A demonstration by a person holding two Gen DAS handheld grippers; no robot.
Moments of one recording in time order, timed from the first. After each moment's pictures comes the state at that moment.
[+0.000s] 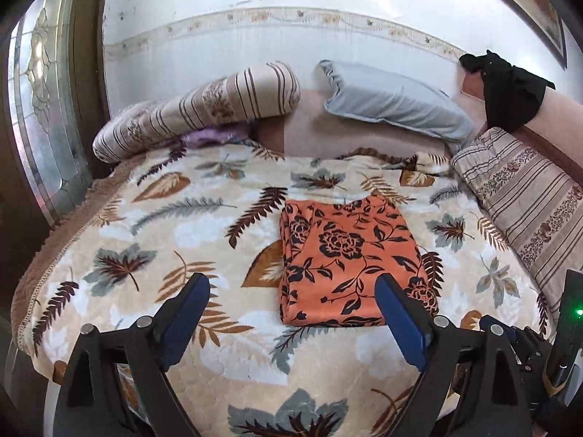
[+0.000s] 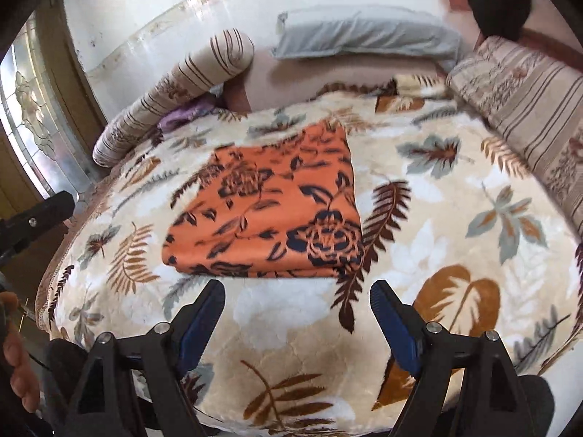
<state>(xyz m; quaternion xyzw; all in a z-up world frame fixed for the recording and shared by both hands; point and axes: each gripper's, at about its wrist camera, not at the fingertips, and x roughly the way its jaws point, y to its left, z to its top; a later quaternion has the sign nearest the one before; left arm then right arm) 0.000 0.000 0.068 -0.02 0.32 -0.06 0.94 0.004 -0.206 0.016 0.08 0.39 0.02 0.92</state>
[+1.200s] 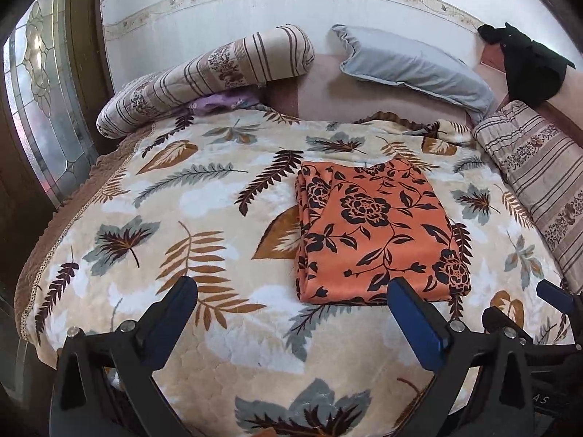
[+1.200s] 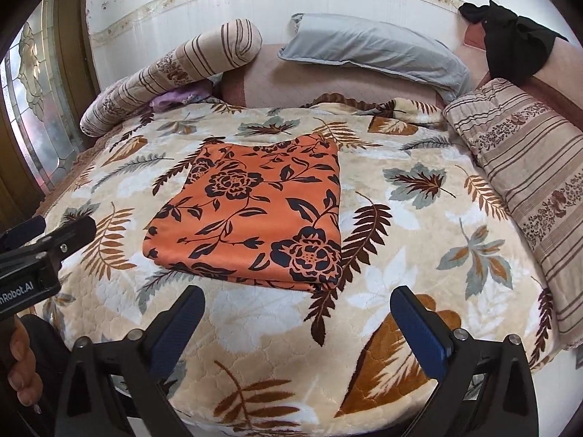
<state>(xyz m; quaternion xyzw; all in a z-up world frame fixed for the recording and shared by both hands) 0.027 -0.002 0.025 -0.01 0.39 -0.03 0.92 0.019 -0.192 0.026 -0.01 0.41 -0.01 0.91</state>
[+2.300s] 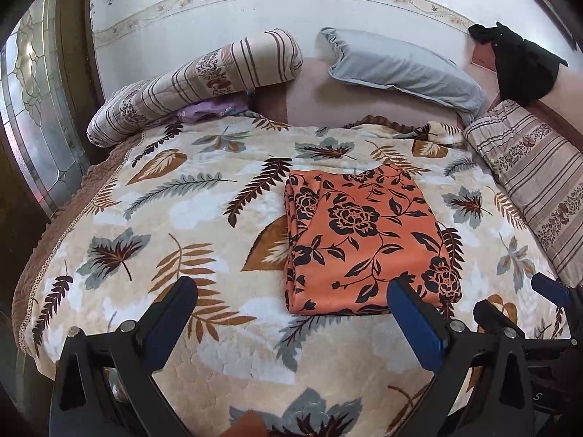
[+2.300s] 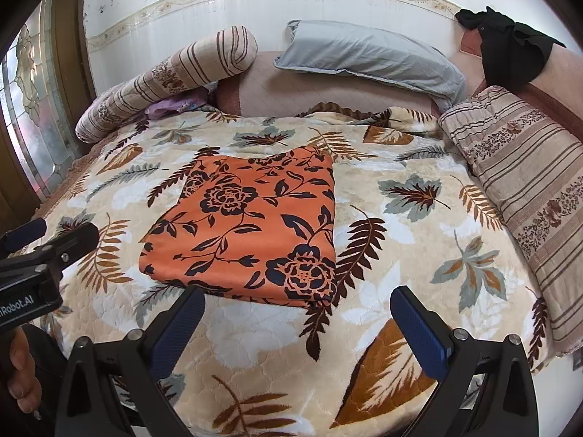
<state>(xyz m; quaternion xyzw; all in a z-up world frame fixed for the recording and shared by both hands) 0.035 -0.009 0.034 0.00 0.38 -0.05 0.92 0.028 -0.192 0.035 -0.01 0.40 -0.02 0.92</state>
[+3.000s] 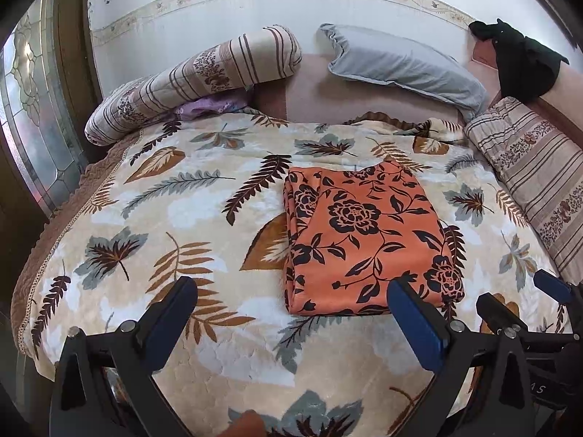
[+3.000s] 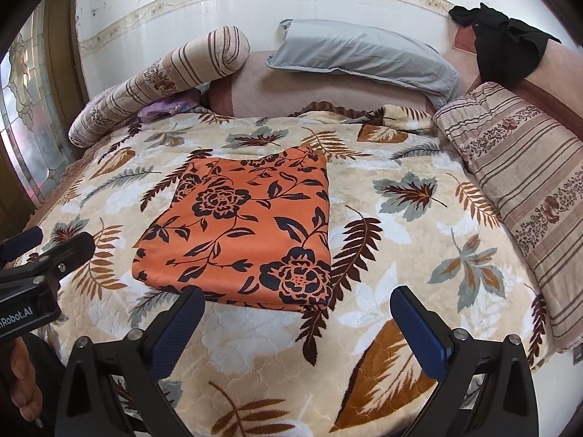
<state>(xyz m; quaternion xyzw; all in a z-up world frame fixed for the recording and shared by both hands) 0.040 -0.012 0.030 0.00 0.39 -0.05 0.92 0.035 -0.195 0.033 -0.01 0.40 -0.03 0.92</state>
